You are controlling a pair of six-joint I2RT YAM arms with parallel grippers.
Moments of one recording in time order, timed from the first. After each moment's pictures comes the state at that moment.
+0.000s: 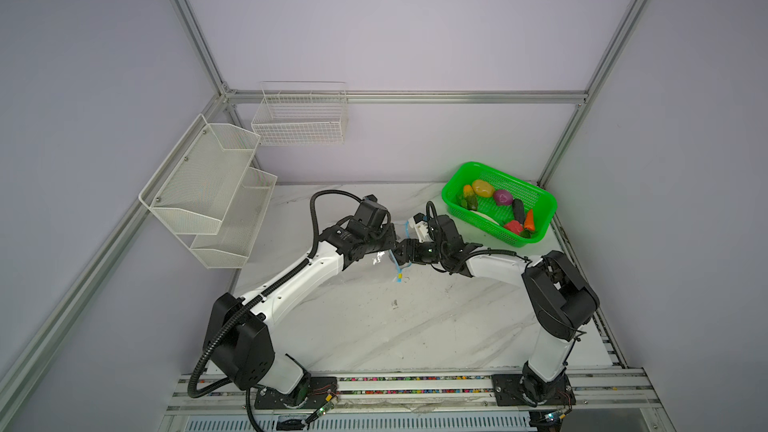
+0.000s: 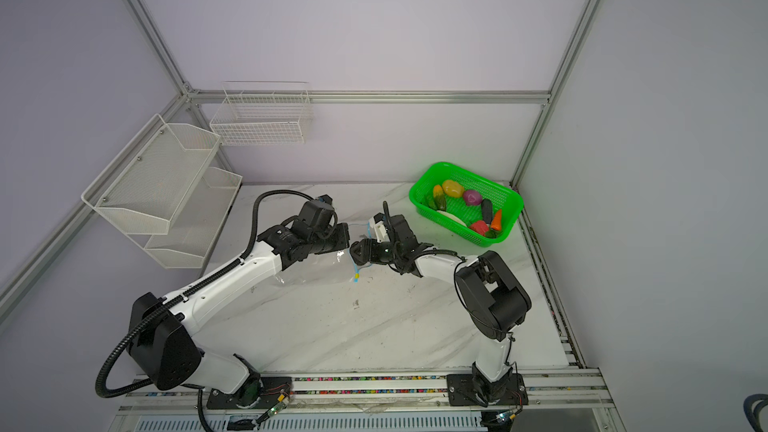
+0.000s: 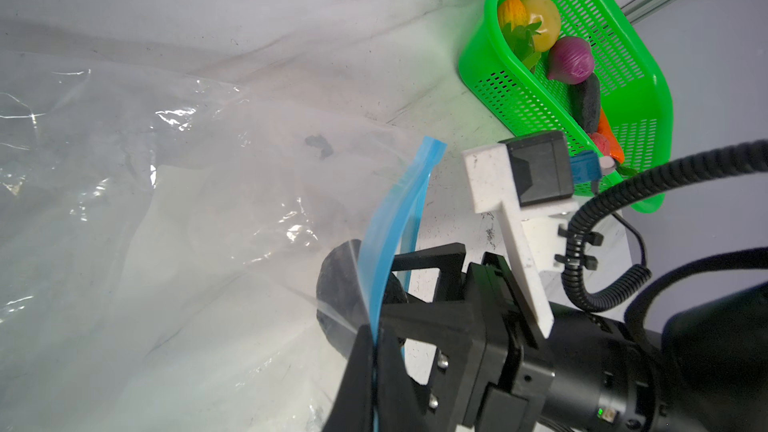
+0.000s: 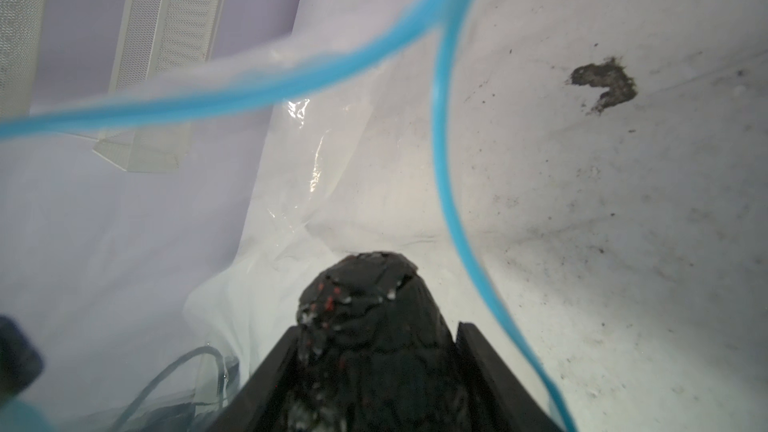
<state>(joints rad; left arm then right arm) -0.60 1.49 1.28 -0.56 -0.05 -0.68 0.63 1.81 1.06 0.16 -0.52 0.70</state>
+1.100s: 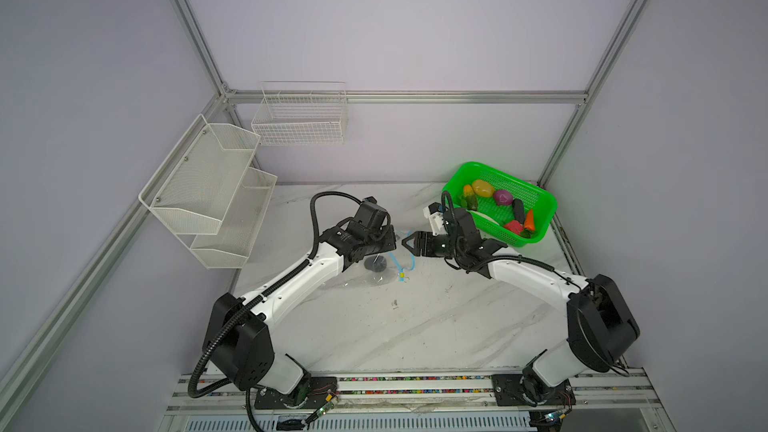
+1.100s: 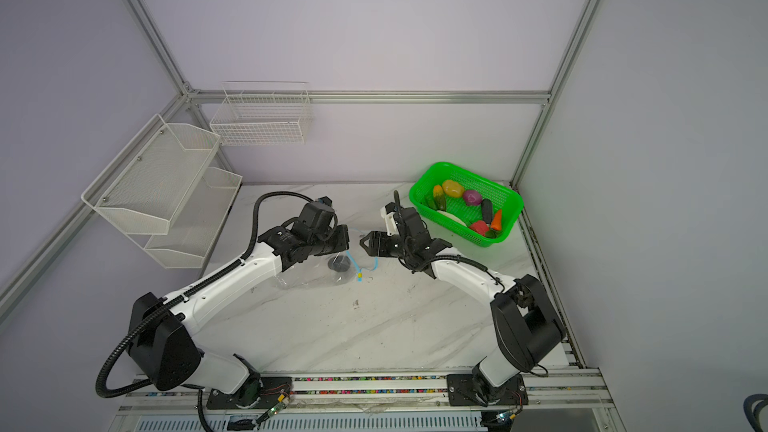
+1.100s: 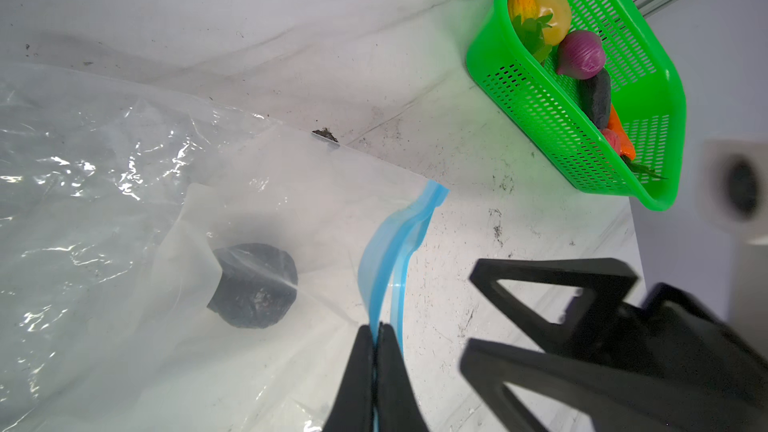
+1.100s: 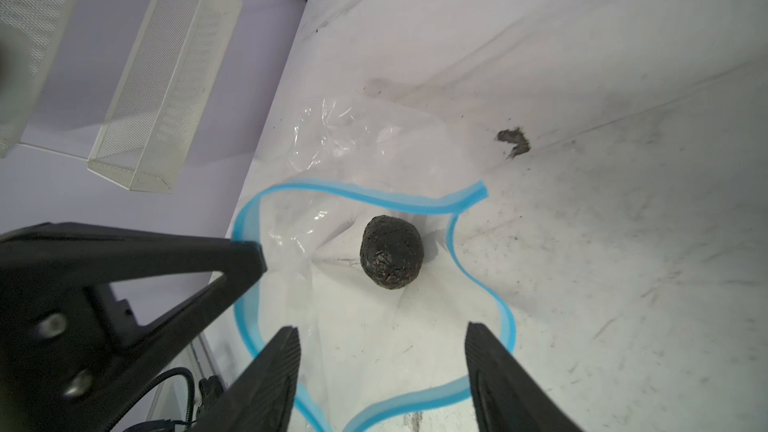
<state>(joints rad) -0.60 1.49 1.26 -0.56 -0.06 -0.68 0.59 1.52 1.07 -0.12 -0.30 0.58</state>
